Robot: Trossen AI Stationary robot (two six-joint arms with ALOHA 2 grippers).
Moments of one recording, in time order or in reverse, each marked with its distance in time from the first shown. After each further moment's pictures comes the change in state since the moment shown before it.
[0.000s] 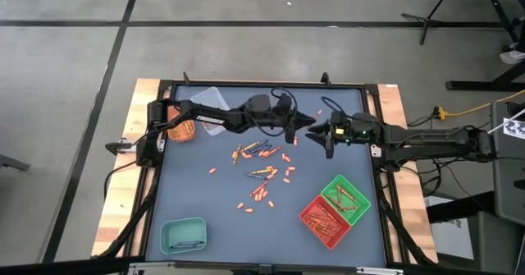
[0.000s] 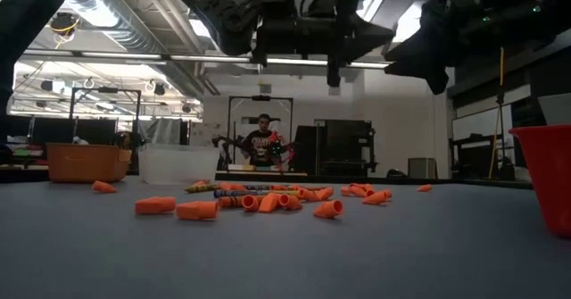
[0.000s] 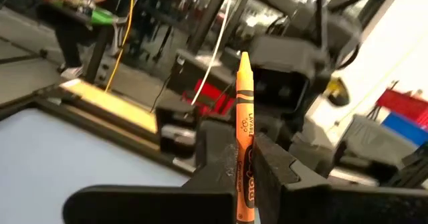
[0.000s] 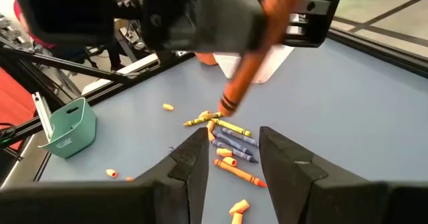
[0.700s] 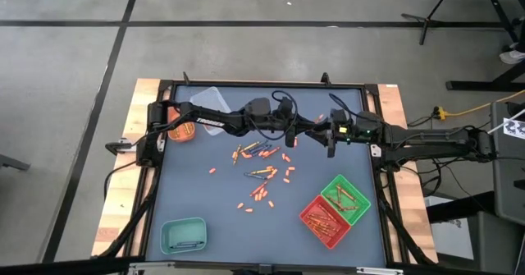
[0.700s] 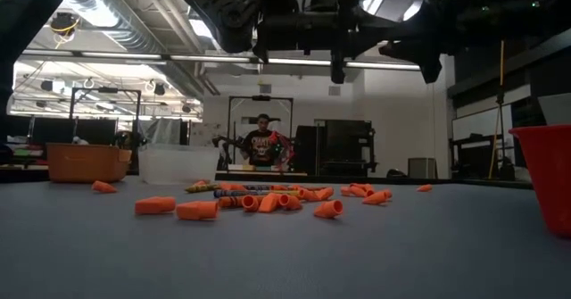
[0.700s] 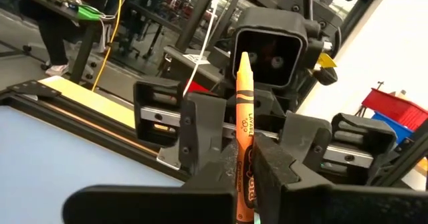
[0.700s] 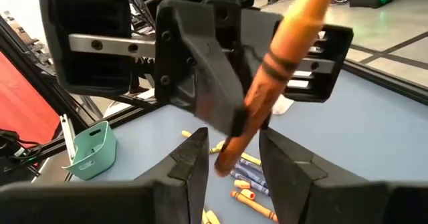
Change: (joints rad) left arm -0.028 0.000 0.000 0.018 0.002 -0.023; right arm 0.000 0.000 0.000 0.123 -0.032 -0.004
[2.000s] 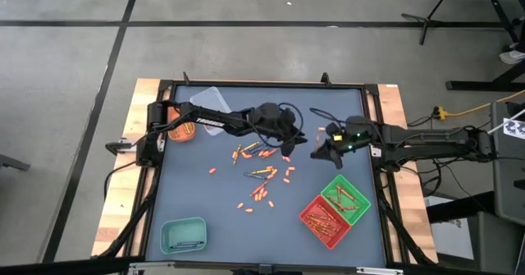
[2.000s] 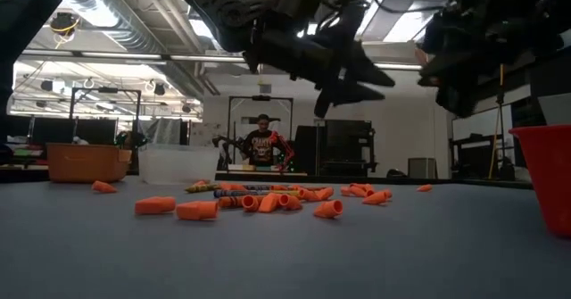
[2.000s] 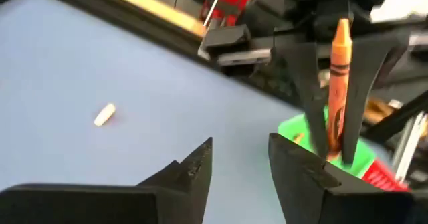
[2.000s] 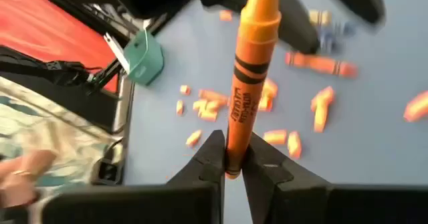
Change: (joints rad) left arm -0.008 -0.001 0.000 -0.412 0.031 0.126; right arm 0.008 0.000 -0.001 -0.332 -0.338 0.235
